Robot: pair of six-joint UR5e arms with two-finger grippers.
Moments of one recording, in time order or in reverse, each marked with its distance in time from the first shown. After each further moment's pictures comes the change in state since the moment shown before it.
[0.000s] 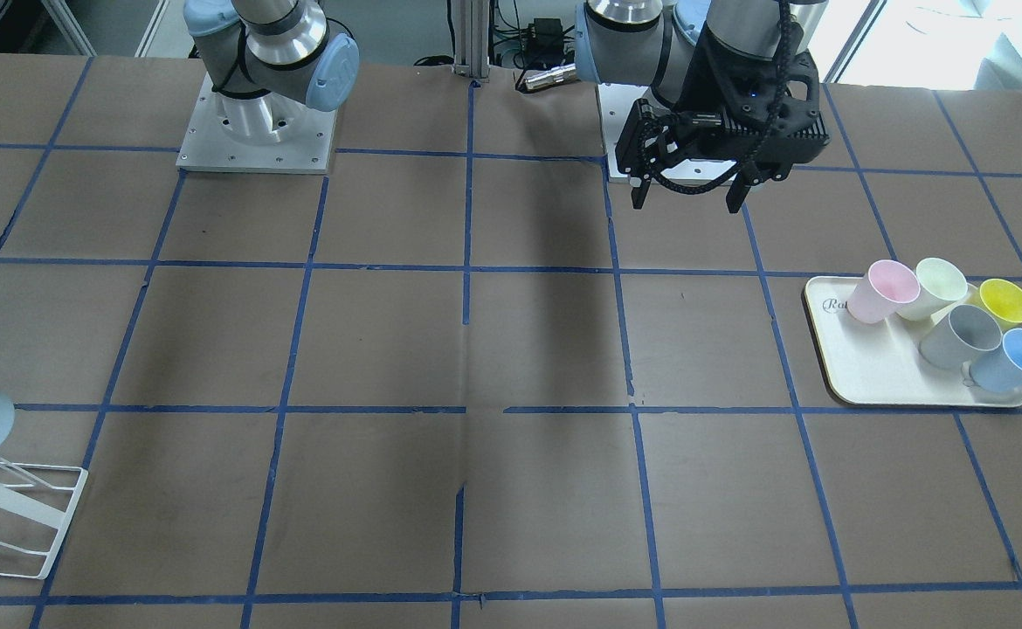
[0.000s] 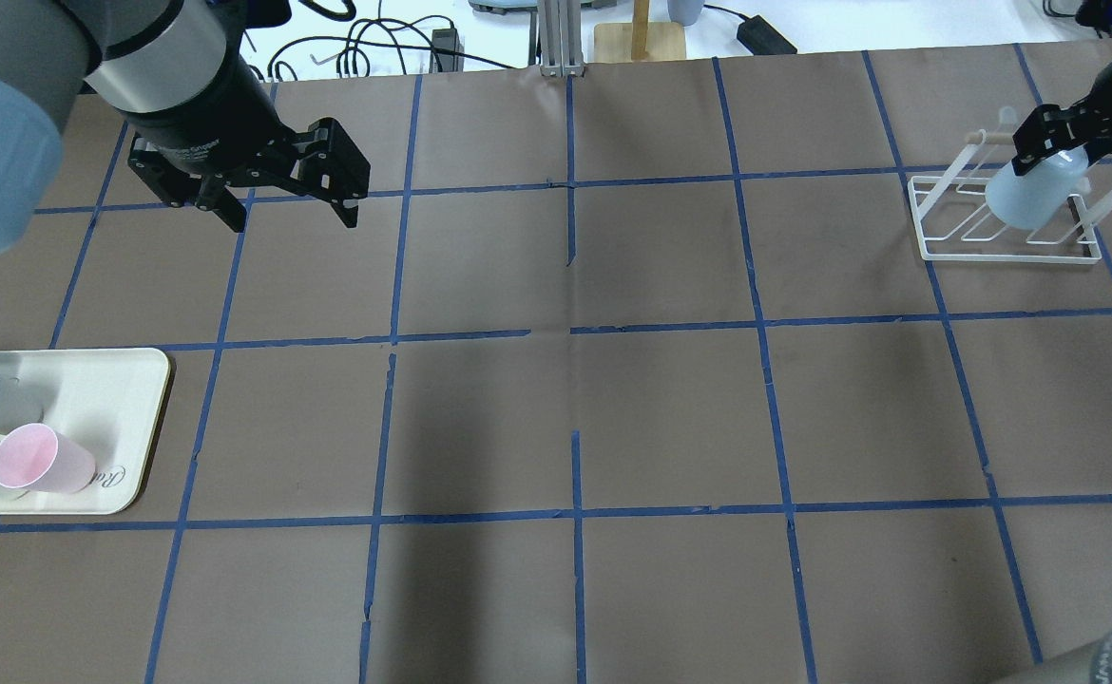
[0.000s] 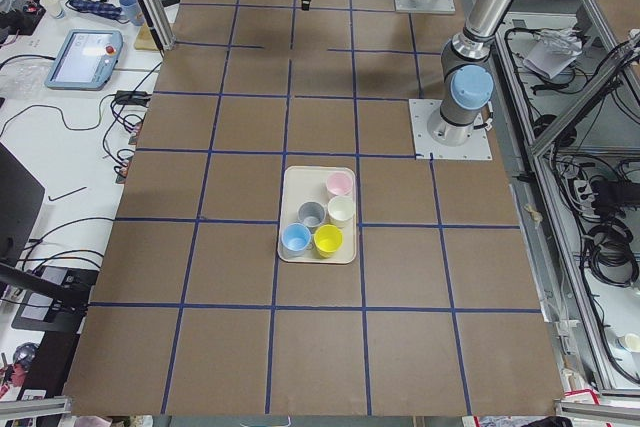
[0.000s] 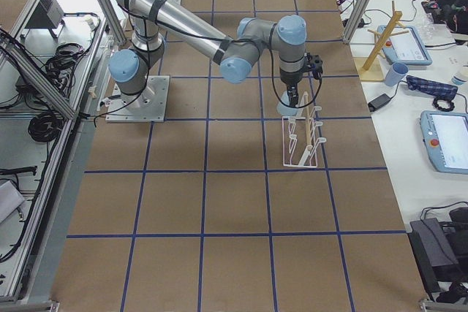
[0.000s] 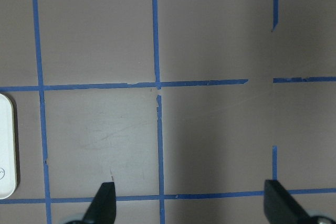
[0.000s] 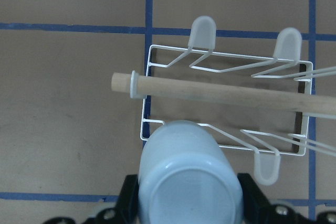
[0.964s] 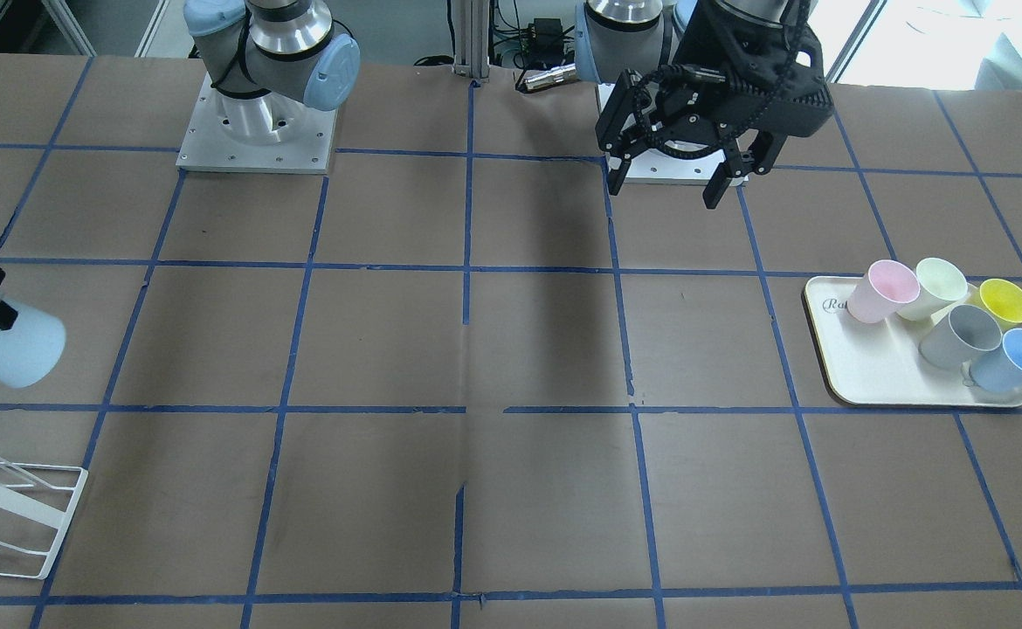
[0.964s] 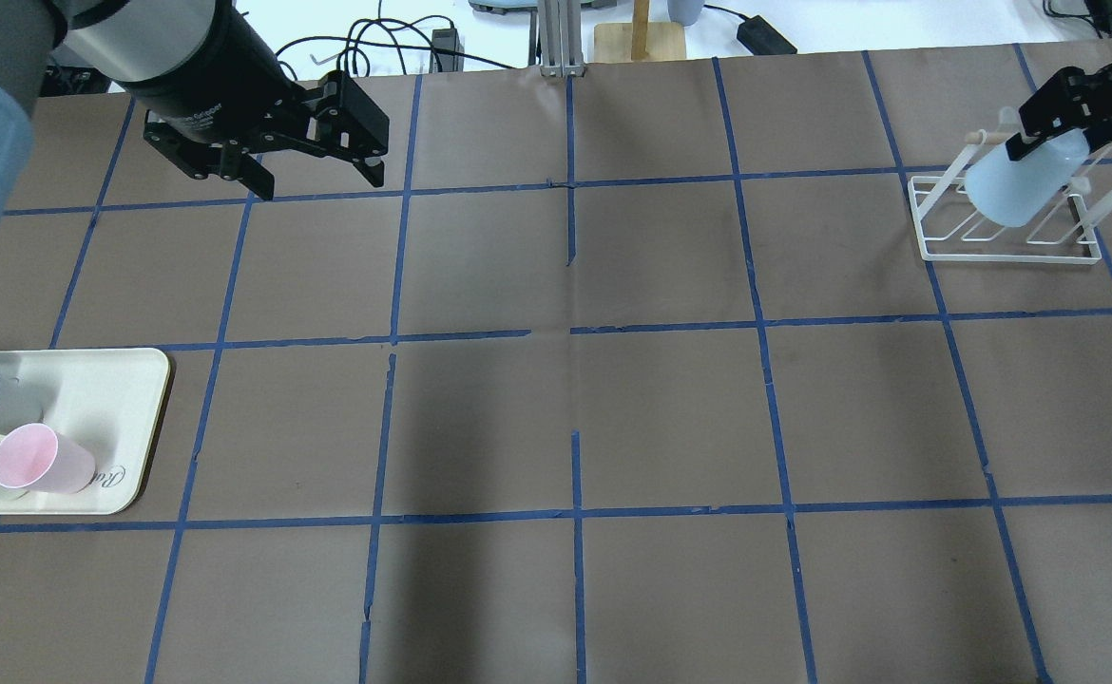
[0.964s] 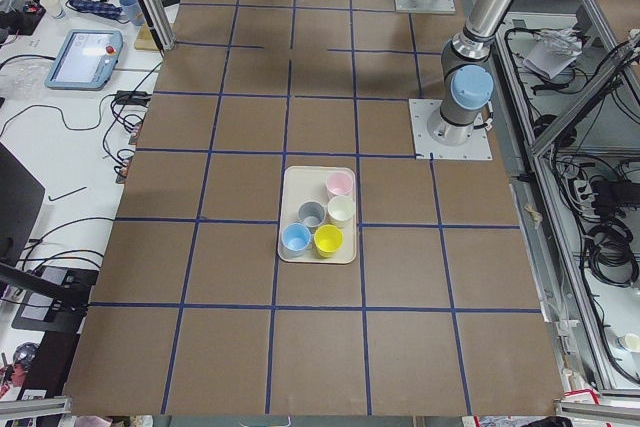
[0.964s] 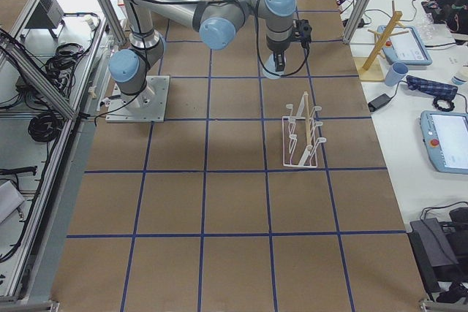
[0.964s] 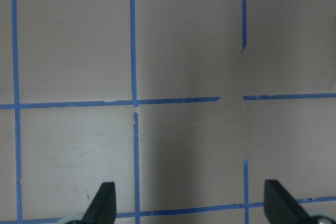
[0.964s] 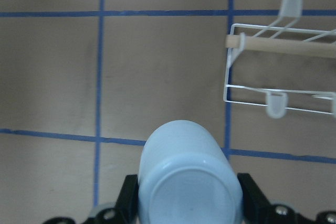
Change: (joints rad) left arm 0.016 0.028 0.015 0.050 -0.205 -0.014; right arm 0.001 -0.153 -0.067 0.444 0.311 -0.007
